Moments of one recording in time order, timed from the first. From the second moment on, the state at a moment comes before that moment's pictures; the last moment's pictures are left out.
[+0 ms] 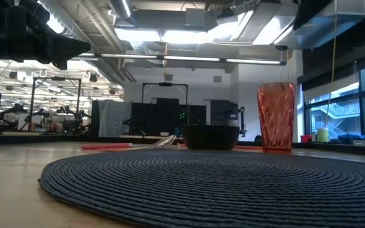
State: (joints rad) left arm 0.15 0.00 0.01 0.11 -0.06 0.04; right arm 0.10 1.10 1.36 -1.37 0.45 0.14
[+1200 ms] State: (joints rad) left arm 0.15 0.00 0.01 0.10 -0.06 0.04; right arm -0.15 1.20 1.10 -1.11 0.19 -0.19
